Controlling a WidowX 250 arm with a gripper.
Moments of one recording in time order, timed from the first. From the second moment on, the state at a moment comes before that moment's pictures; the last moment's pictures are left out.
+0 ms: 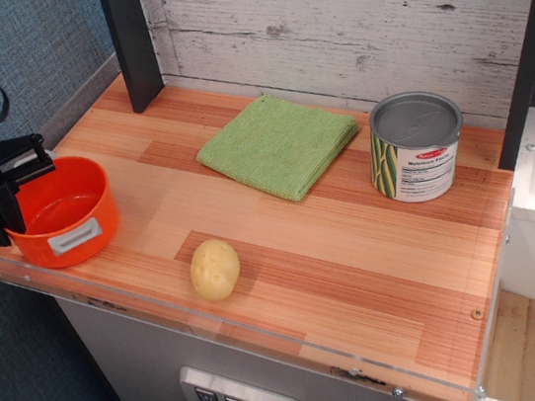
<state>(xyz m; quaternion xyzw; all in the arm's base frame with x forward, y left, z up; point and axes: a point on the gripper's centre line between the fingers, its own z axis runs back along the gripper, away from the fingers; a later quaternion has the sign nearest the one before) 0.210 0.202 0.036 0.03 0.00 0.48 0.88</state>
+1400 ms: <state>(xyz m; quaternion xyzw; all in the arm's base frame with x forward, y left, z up) 0.215 0.158 0.102 0.04 -0.05 0.39 0.92</state>
